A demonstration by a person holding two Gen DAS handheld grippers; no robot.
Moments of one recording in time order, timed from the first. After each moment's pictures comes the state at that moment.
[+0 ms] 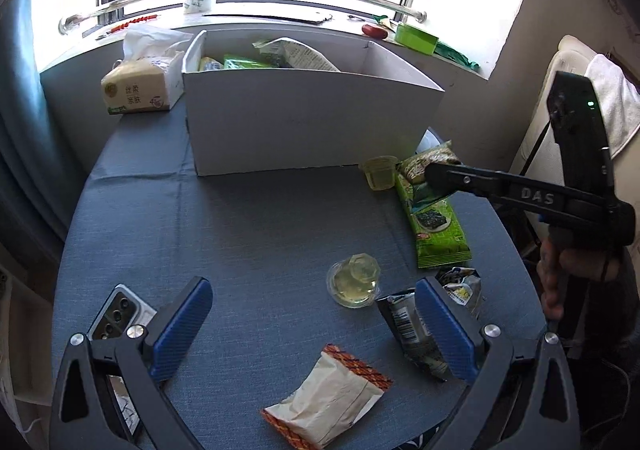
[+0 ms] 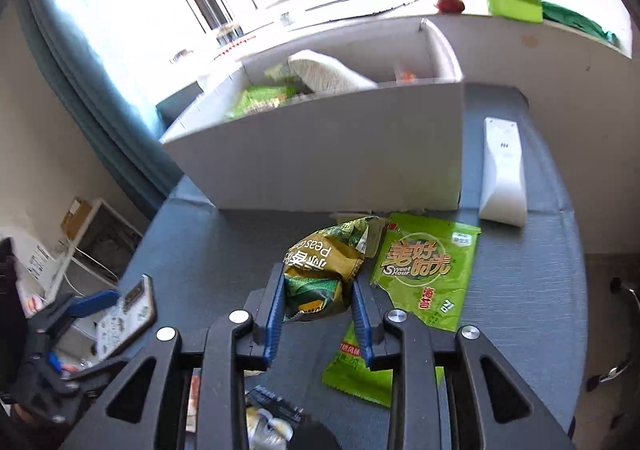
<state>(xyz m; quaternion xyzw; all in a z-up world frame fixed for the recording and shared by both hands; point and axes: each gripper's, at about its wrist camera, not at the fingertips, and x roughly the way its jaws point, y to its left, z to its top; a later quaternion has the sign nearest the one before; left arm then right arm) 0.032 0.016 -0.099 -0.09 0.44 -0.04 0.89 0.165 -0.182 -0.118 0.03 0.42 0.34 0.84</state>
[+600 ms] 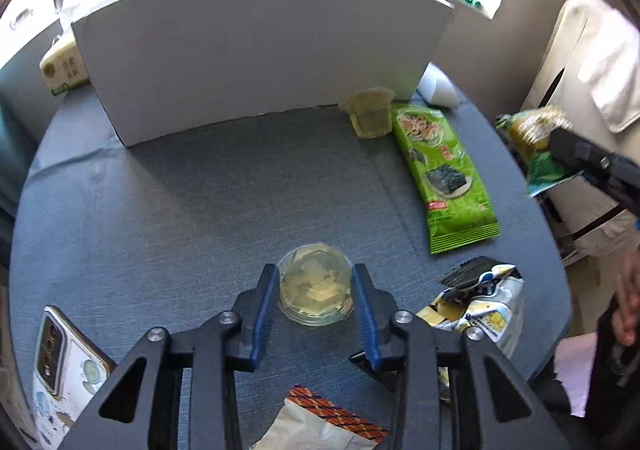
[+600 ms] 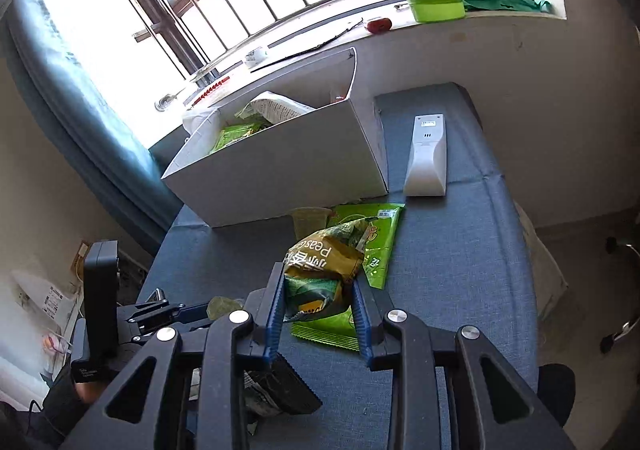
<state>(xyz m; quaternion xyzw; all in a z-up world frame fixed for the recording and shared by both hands) 0.085 -0.011 -0.147 -0.08 0.51 -0.06 0.85 0.142 -0.247 -0.107 0.10 0.41 0.30 0.86</state>
